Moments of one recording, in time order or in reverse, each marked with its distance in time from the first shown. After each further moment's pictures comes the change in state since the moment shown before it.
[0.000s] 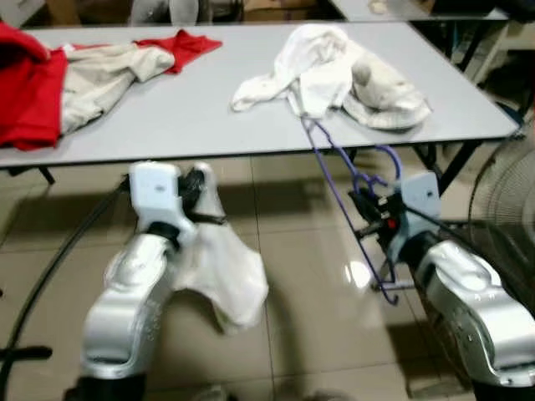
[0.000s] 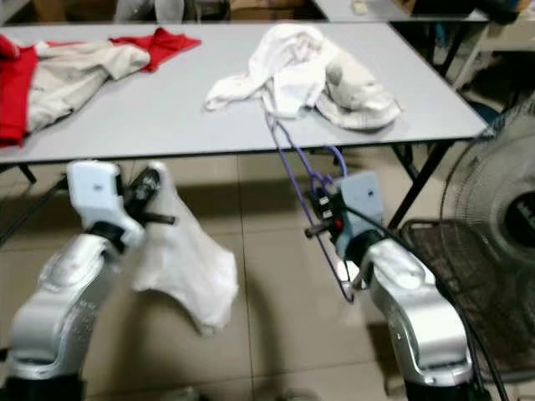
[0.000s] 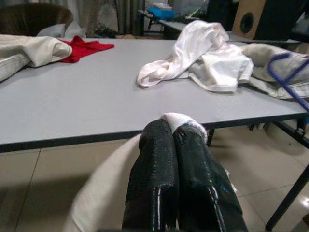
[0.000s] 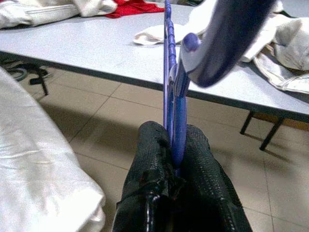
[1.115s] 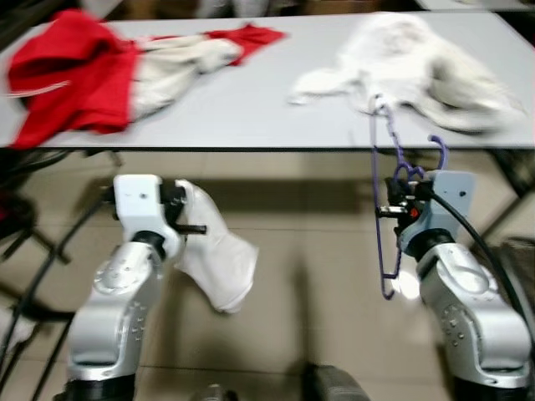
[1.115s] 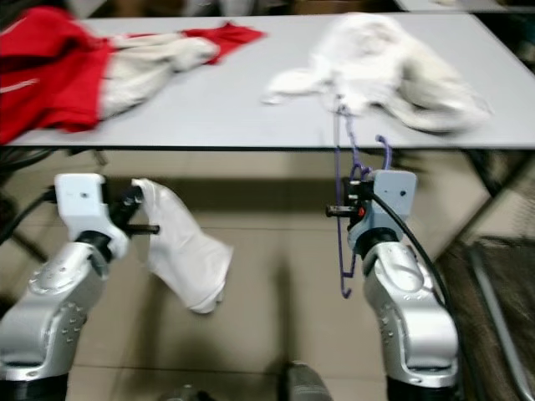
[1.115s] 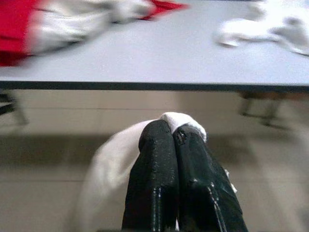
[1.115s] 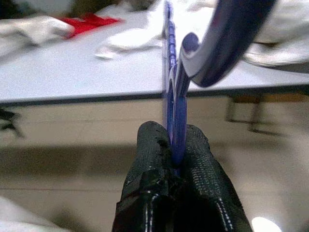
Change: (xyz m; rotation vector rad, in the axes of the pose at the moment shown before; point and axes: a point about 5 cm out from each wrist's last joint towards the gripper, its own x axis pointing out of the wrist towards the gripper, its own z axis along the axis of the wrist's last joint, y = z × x) left arm -0.006 0.008 -0.017 -0.025 0.137 0.047; right arm -0.003 -0.017 -0.002 0.161 -0.047 -0.341
